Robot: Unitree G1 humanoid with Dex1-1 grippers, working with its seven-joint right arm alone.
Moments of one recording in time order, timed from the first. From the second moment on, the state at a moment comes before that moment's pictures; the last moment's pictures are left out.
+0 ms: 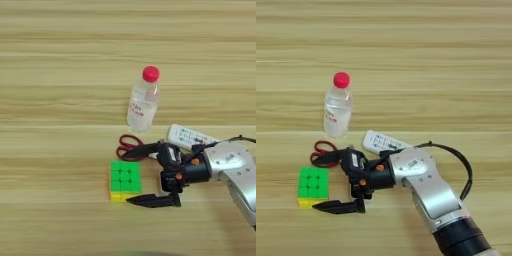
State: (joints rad) arm -0.09 -0.50 0.29 -0.02 0.21 -0.01 1.32
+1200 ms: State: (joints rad) arm -0.18 -0.45 0.14 -0.07 0.31 0.01 1.20
